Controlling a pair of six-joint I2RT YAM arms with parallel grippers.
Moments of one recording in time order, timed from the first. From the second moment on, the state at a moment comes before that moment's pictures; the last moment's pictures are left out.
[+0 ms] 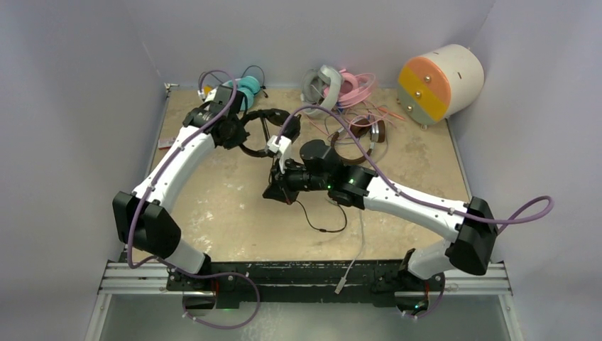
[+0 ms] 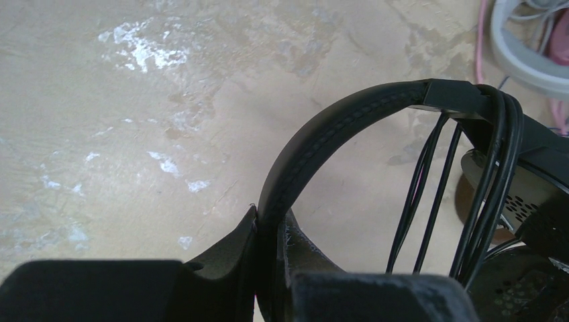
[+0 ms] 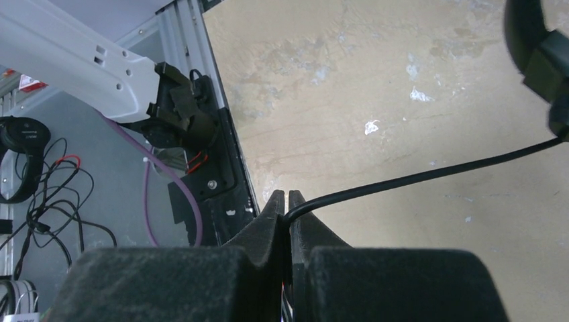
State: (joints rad) left arm -0.34 1.54 1.48 -0.92 -0.30 -0.81; right arm 1.02 1.43 1.19 -0.17 -0.36 0.23
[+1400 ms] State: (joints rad) left arm -0.52 1.18 0.95 -0.32 -0.23 -0.32; right arm 0.81 1.48 1.32 -0.34 -0.38 0.29
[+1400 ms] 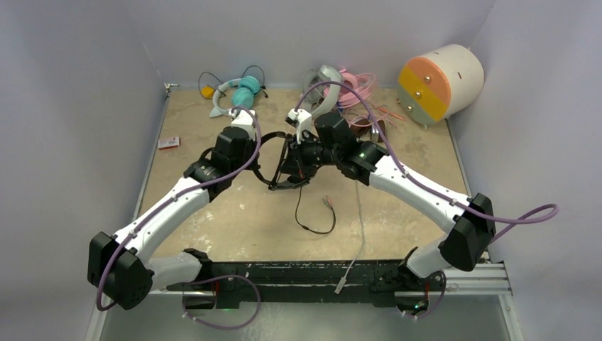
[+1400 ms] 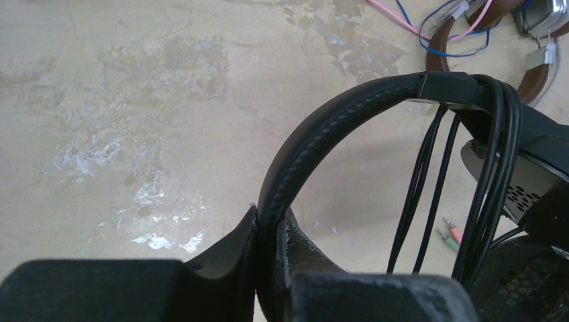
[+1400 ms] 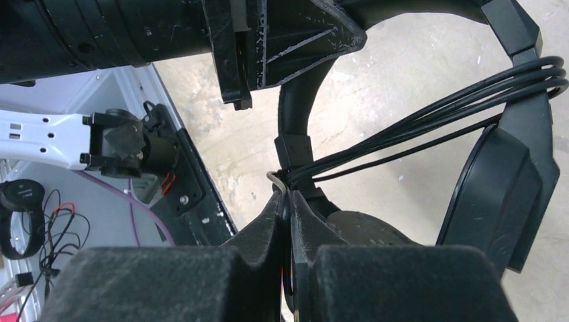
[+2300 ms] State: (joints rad) left arm -0.62 1.27 0.96 -0.34 -0.26 -0.28; right arm 0.71 1.49 1.38 -0.57 -0.30 0.27
